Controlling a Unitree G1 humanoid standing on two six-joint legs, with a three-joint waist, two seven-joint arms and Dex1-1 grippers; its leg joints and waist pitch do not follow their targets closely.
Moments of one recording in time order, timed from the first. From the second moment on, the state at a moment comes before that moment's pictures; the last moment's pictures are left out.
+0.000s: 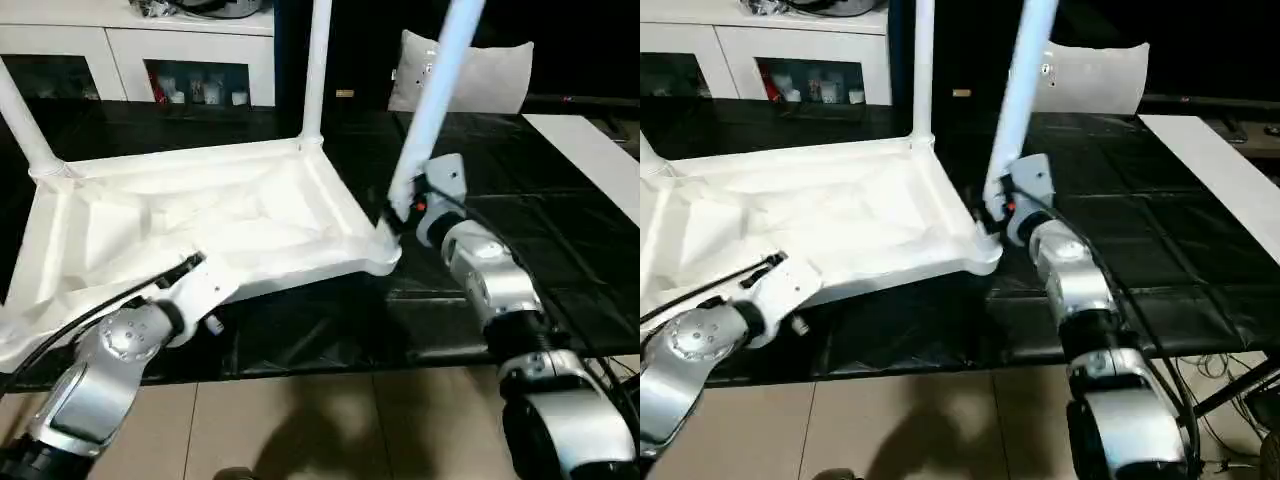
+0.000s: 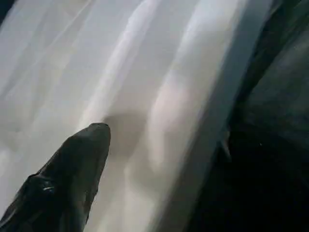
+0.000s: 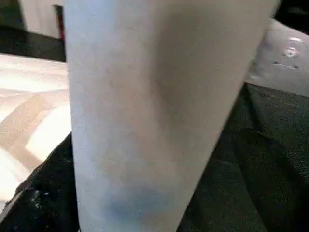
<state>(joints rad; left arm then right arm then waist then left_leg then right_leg) -0.15 0.63 -0.23 -0.13 0.23 0.49 -0.51 -0.74 -0.18 -0.06 0.77 0.10 0.03 0.30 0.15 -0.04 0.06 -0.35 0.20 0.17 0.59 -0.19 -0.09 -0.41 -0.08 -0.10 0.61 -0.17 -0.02</state>
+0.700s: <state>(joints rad) -0.35 0.48 -0.25 0.21 0.31 0.34 -0.27 -0.74 -0.36 -0.16 0.91 0.12 -0.01 0.22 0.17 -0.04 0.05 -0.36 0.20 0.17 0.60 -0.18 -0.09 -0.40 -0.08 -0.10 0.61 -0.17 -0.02</state>
